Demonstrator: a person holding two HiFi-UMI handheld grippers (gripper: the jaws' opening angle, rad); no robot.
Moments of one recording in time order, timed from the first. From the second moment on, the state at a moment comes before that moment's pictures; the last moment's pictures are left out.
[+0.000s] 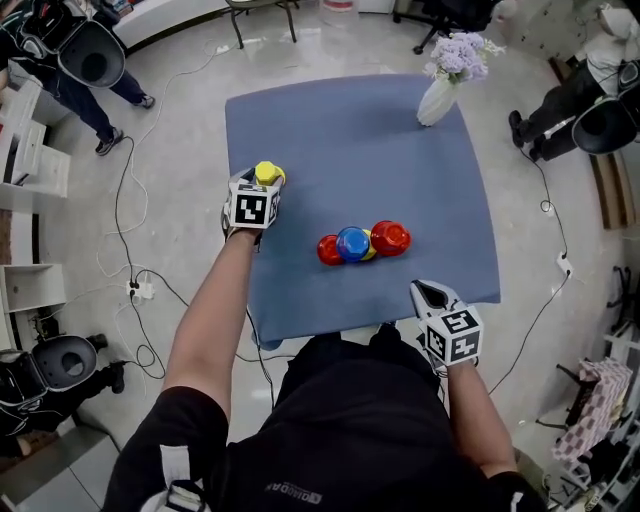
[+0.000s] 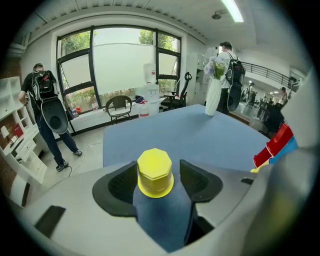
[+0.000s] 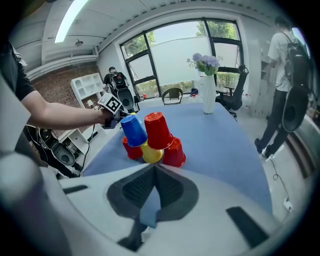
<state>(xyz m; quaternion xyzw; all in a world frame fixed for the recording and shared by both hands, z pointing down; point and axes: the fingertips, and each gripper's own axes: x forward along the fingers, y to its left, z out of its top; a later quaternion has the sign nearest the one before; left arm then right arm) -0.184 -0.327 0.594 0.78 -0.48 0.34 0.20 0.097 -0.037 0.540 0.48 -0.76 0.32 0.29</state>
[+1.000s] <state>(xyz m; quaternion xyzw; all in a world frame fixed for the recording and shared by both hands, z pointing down) -0.176 -0.302 0.545 0.77 -0.52 0.30 0.21 0.119 -0.038 0.540 0.46 -0.78 0.31 0.28</state>
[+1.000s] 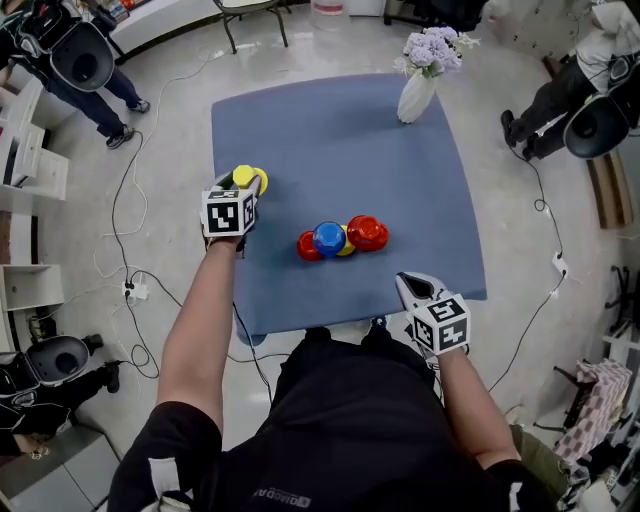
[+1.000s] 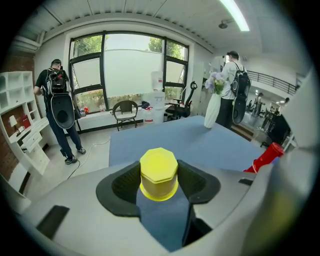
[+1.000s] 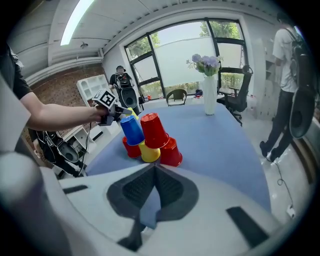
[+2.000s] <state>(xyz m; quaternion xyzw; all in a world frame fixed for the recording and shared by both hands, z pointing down) -0.007 -0.164 0.404 0.87 -0.31 0.35 0.14 0.109 -0.048 0.508 0.39 -0.85 0.26 0.25</state>
